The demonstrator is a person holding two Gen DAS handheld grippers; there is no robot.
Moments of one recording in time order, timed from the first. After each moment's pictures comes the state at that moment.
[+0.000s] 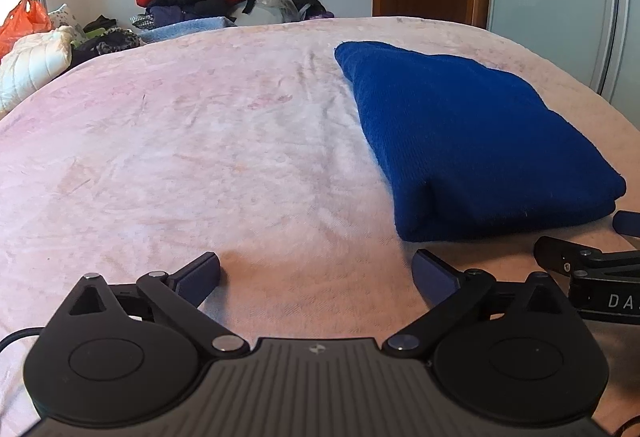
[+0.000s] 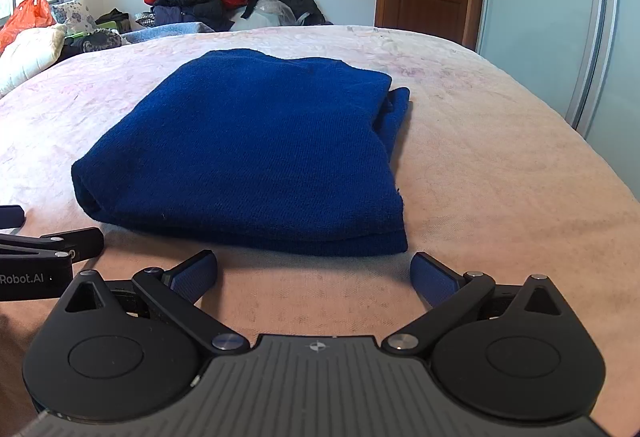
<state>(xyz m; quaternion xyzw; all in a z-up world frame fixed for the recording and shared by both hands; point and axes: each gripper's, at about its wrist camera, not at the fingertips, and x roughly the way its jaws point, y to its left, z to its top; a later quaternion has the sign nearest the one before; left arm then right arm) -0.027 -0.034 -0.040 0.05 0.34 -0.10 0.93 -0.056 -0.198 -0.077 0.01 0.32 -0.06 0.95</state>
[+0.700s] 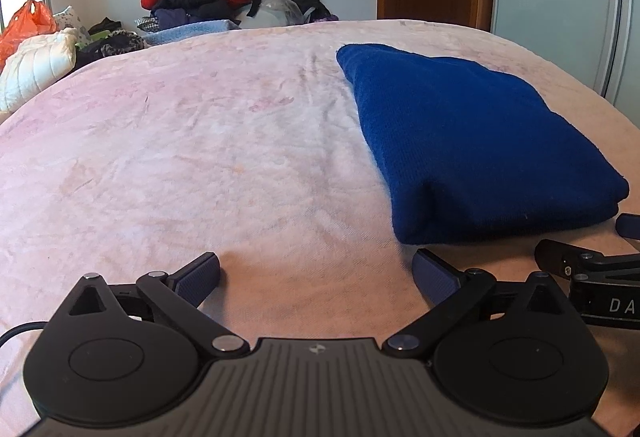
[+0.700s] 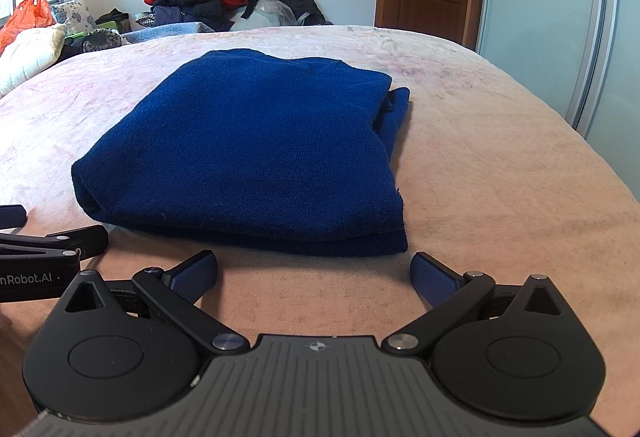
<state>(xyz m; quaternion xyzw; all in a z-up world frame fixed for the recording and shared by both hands) -0.029 -0.038 -0.042 0.05 0.33 -0.09 0.94 -0.056 -0.197 -0.077 0.01 0.32 -0.06 0.95</state>
